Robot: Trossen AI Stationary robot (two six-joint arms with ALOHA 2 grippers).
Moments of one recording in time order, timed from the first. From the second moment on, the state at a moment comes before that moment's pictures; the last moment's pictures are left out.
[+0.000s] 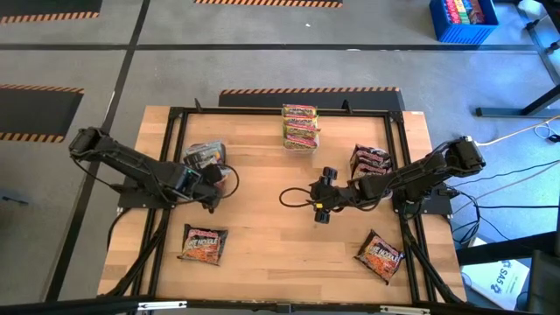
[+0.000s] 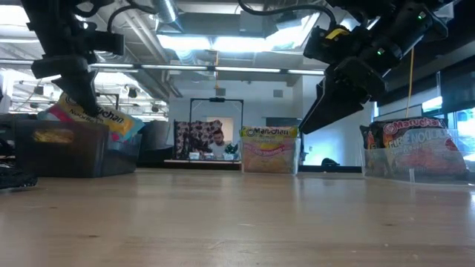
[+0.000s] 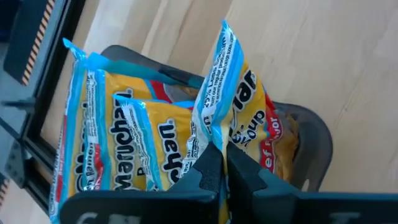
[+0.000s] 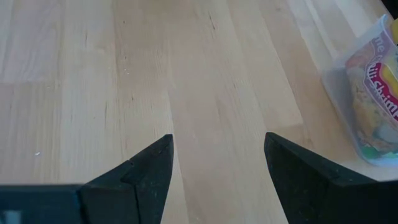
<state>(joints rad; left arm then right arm) -0.29 1.17 0.77 -1.08 -0.53 -0.68 0.23 1.51 0.76 -0.11 0.40 0.20</state>
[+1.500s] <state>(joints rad) -0.26 1.27 0.93 -0.29 -0.37 -0.27 0.60 1.25 0.77 -0.76 -0.16 1.04</state>
